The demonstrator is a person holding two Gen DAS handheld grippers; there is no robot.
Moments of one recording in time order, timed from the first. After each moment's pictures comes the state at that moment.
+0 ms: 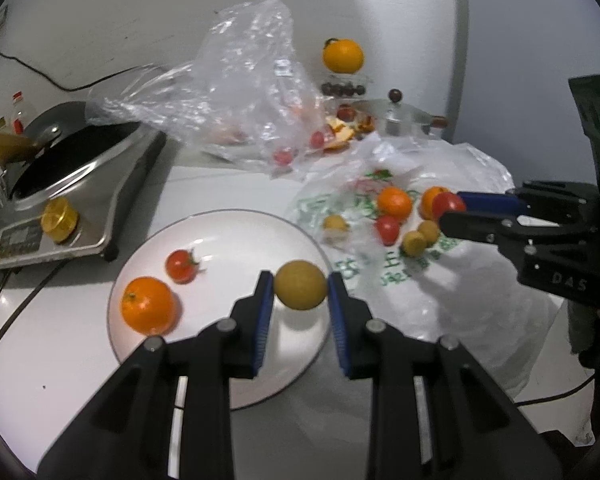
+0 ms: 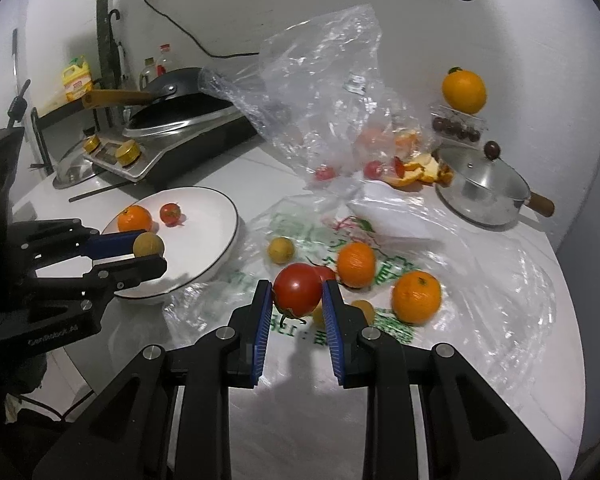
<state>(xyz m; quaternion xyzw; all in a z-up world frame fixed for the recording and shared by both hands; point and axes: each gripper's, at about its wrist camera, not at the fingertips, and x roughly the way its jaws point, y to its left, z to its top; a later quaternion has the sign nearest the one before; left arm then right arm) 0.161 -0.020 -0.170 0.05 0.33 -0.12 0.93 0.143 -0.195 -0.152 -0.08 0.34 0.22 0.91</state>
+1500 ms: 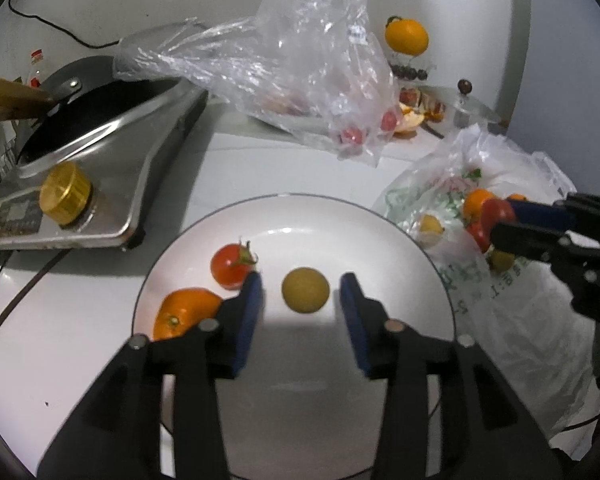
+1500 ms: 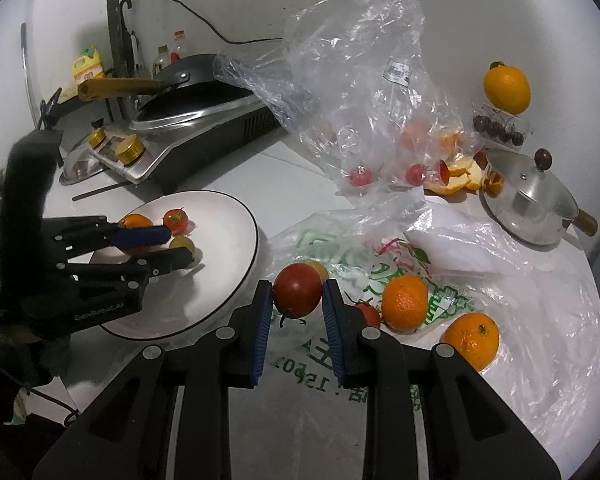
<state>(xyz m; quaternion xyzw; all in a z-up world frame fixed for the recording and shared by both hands) 0.216 0.022 -0.196 0.02 0.37 -0.07 0.93 0.183 -0.162 -0.166 -0.09 0.36 0.26 0.89</state>
